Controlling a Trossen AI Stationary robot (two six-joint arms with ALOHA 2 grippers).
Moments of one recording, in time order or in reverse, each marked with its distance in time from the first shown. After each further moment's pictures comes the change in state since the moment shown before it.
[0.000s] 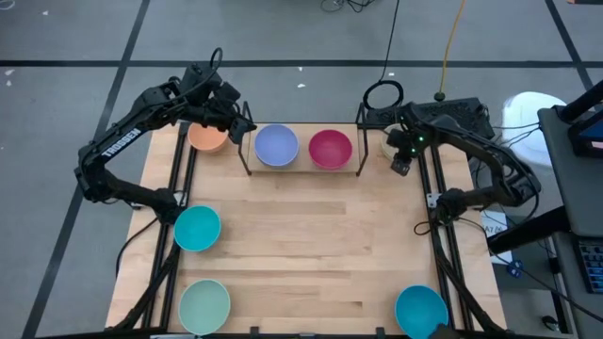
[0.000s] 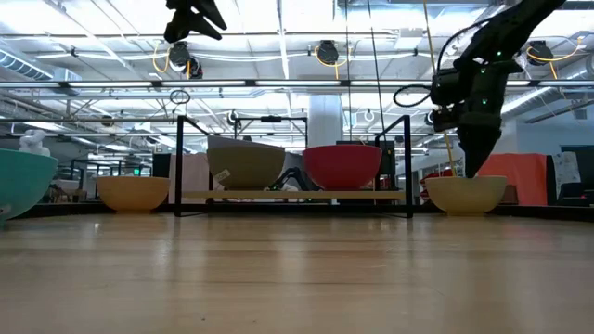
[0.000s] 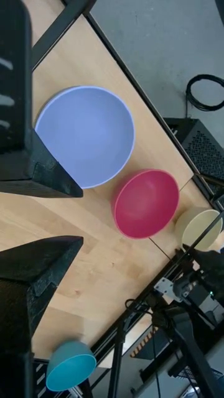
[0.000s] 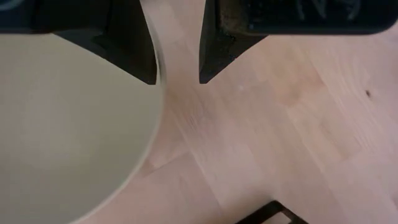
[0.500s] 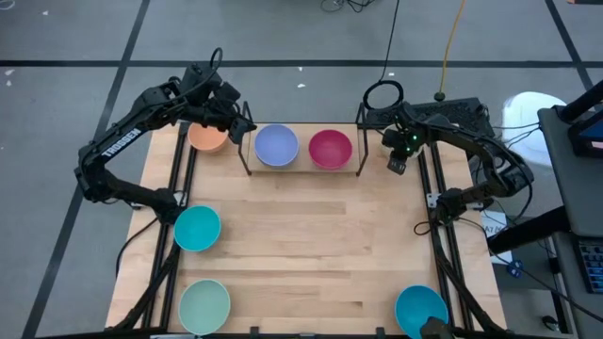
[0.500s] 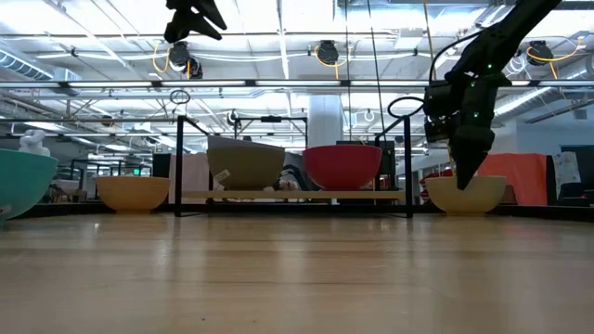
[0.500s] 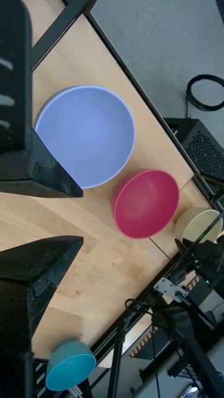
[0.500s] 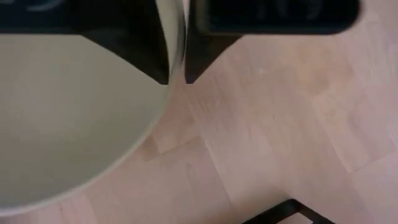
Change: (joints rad) left arm 0.000 0.000 0.000 0.000 0.000 -0.003; right arm 0.000 0.097 0.000 0.093 0.005 -0.076
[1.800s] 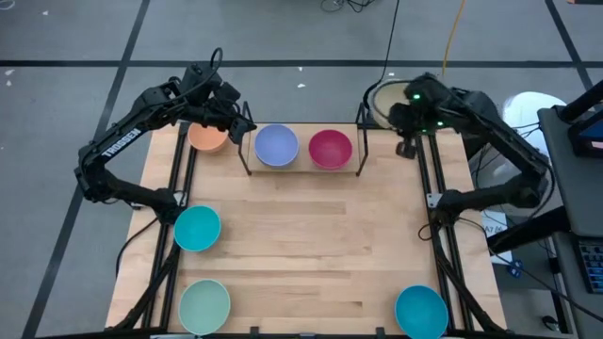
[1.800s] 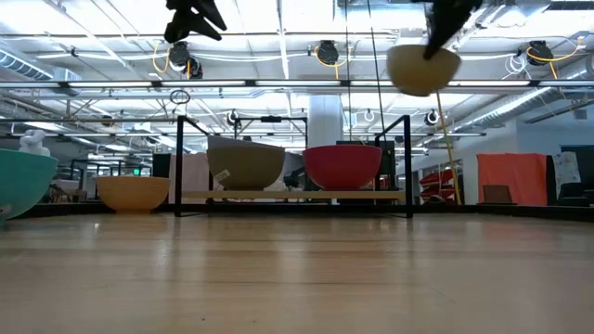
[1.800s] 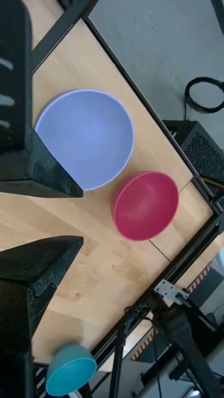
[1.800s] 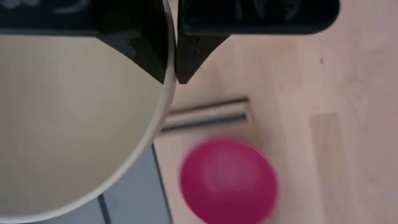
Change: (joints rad) left arm 0.000 0.000 0.000 0.001 -0.009 0.011; right arm 0.403 -0.162 0.734 -0.493 0.203 0.081
